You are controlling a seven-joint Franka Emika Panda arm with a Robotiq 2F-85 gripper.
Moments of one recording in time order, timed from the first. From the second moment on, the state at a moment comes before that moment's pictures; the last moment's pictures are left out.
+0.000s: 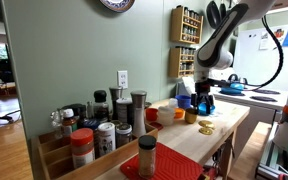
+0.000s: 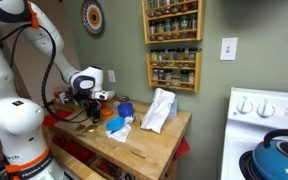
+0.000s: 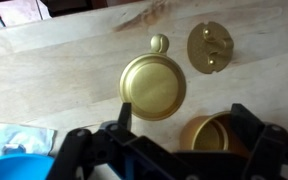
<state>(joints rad) 0.14 -0.07 0.10 -2.75 0.42 2.50 0.07</state>
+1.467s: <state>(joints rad) 0.11 -0.08 0.06 -2.74 0.47 2.39 -0.12</state>
